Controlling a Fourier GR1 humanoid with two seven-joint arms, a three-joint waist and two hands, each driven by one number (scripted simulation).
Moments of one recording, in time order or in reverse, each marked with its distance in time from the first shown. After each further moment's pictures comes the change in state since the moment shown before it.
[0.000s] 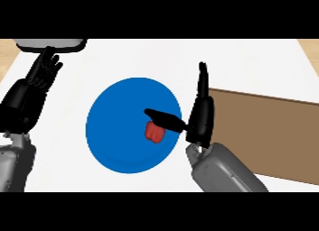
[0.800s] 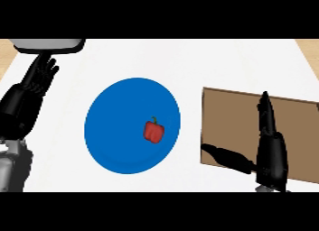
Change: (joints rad) left arm 0.039 -0.015 0.019 -0.046 -0.014 -0.019 0.006; right arm 0.467 -0.280 -0.131 -0.395 -0.238 0.224 -0.337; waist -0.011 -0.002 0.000
